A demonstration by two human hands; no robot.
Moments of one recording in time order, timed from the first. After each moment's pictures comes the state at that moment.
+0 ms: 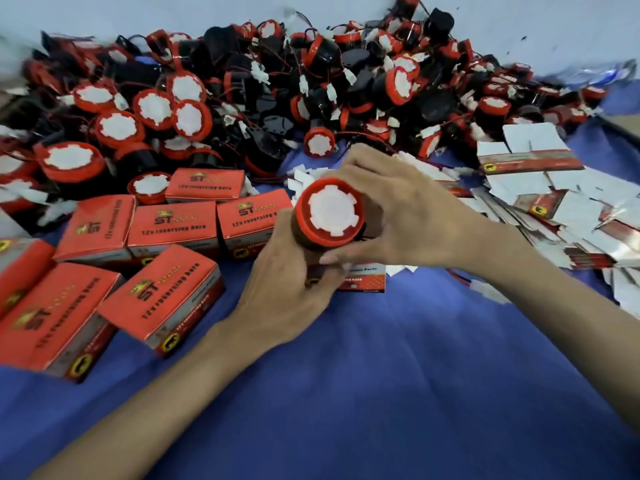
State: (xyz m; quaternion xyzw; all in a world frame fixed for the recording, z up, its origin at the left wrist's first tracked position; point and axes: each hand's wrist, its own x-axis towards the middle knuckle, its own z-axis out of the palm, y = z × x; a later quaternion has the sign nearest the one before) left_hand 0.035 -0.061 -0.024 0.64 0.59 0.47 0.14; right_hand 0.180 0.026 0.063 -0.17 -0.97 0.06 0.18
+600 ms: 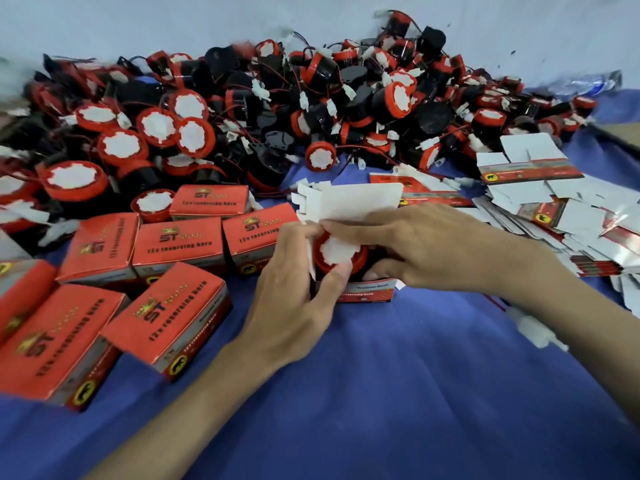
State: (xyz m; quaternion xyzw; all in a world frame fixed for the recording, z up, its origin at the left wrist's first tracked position) left_hand 0.034 -0.066 -0.024 0.63 0.57 0.50 0.15; right_hand 0.195 0.034 0.051 -0.20 -0.98 -0.03 0.02
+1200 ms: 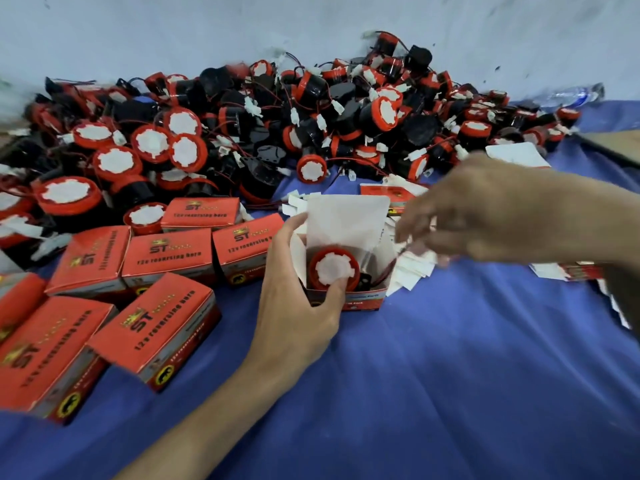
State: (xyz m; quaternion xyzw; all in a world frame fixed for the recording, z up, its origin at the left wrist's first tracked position) left_hand 0.056 -0.066 -0.024 0.54 0.60 0.56 0.19; right_hand 0.231 0.029 0.109 -0.23 -0.97 0.04 0.05
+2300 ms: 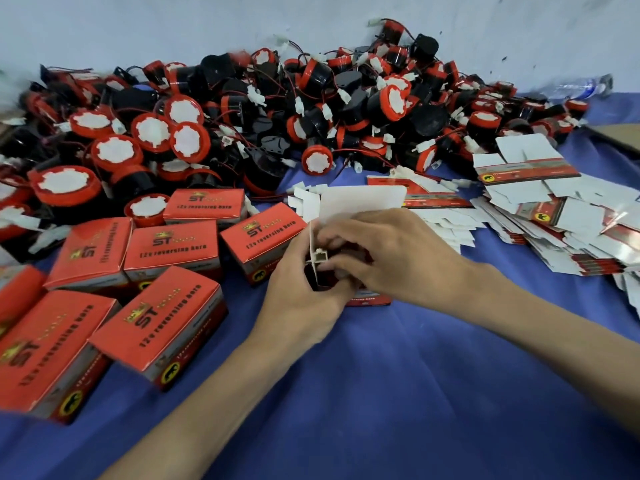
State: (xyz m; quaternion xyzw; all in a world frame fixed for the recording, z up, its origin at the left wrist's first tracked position) left_hand 0.047 -0.059 -0.017 0.52 0.55 0.56 0.33; right_hand 0.168 0.013 0.031 -0.19 -0.95 0.07 0.25
